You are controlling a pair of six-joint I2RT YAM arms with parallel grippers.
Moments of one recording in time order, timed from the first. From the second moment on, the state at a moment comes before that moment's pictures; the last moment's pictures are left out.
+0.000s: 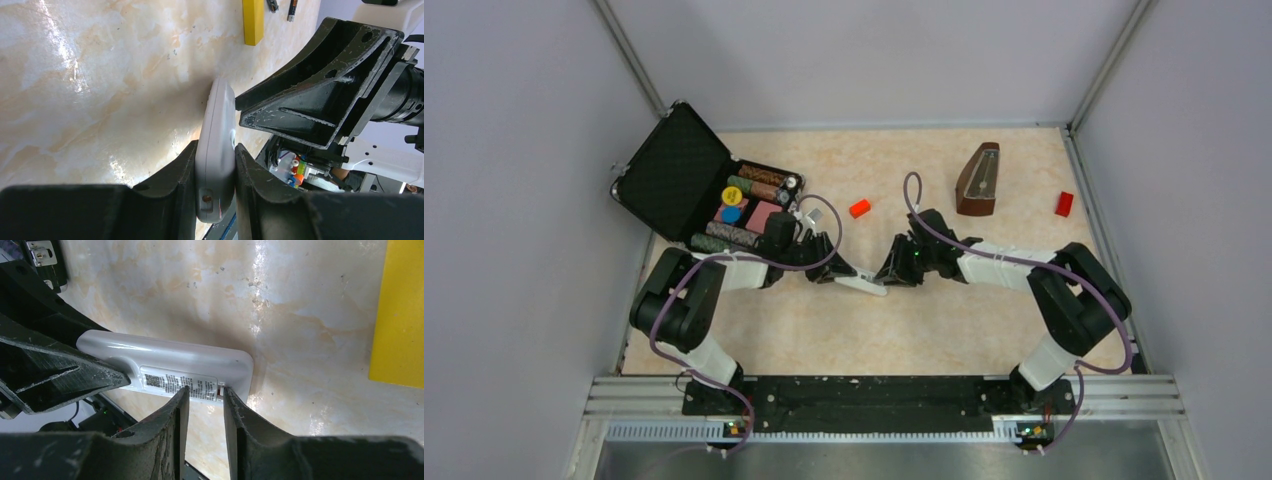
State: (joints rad) left arm -0.37 1.65 0.65 0.28 0.75 -0.81; right arm 0.64 1.62 0.81 -0.06 -0.31 0.89
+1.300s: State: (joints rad) left arm -0.32 1.65 0.56 0.42 0.77 -0.88; right arm 0.61 1.70 0.50 0.72 -0.42 1.16
